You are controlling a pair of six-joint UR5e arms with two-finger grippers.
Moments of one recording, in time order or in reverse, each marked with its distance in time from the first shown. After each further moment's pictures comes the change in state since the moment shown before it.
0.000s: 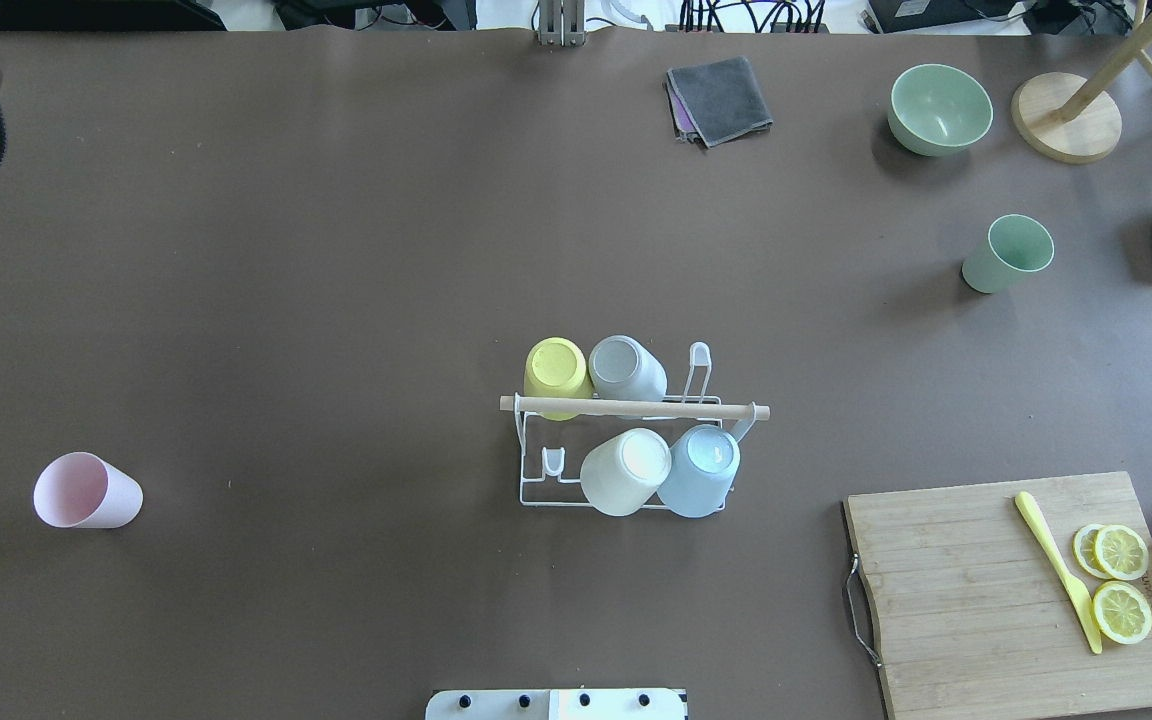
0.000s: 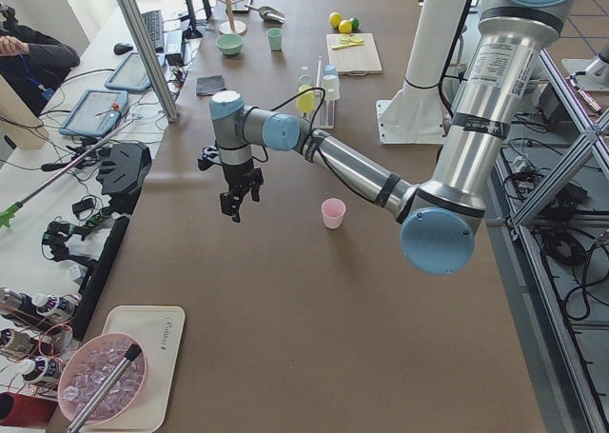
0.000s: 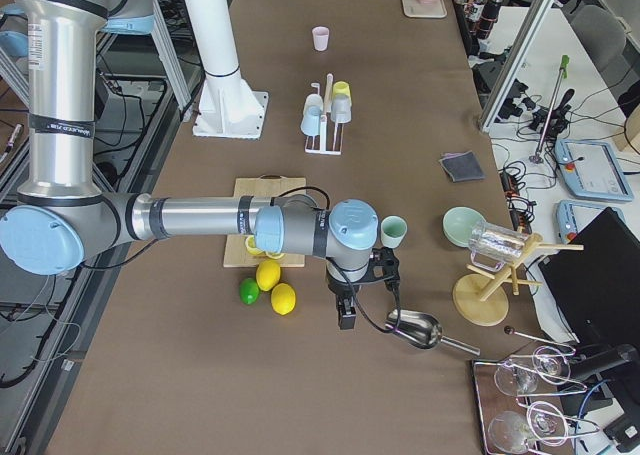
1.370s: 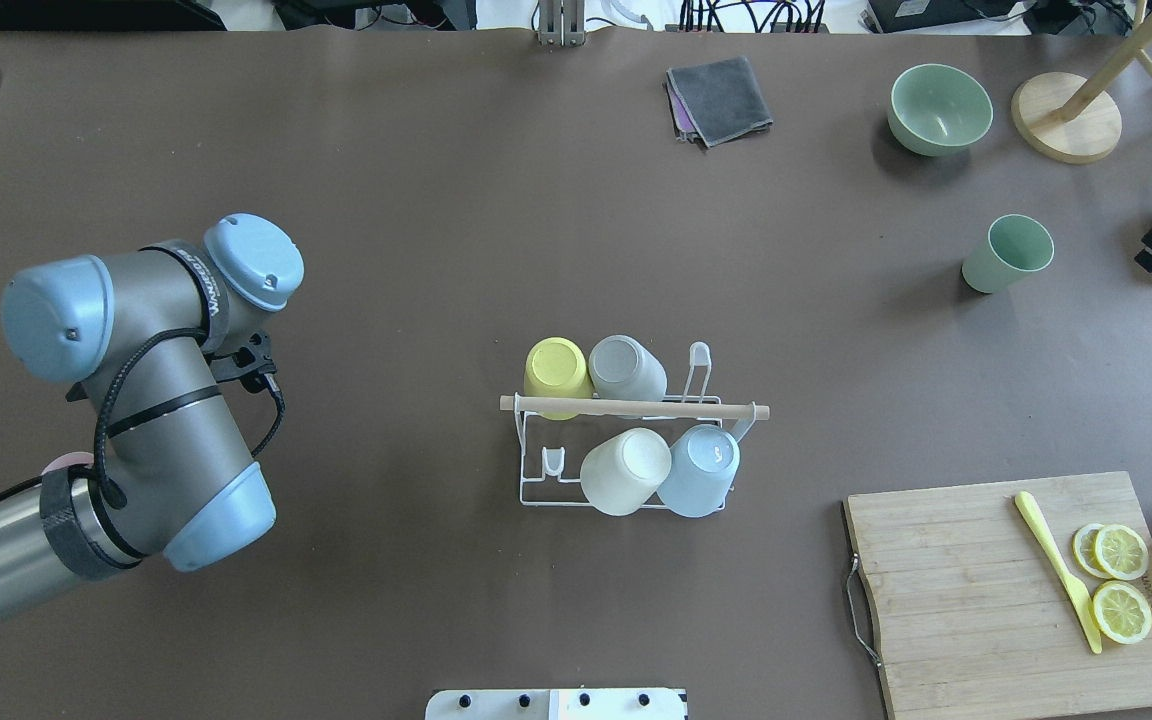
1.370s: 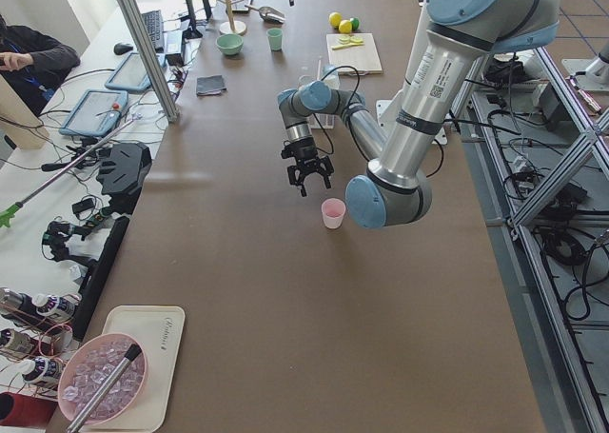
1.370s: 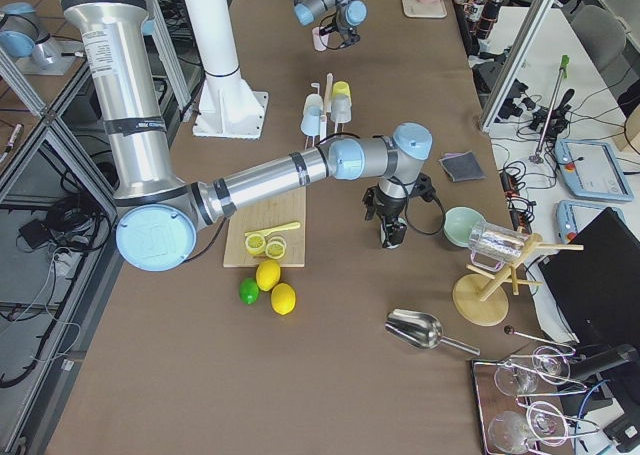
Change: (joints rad) left arm 0.591 -0.183 0.016 0.584 0.274 0.089; right arm -0.320 0.320 0.008 -0.210 -0.046 0.000
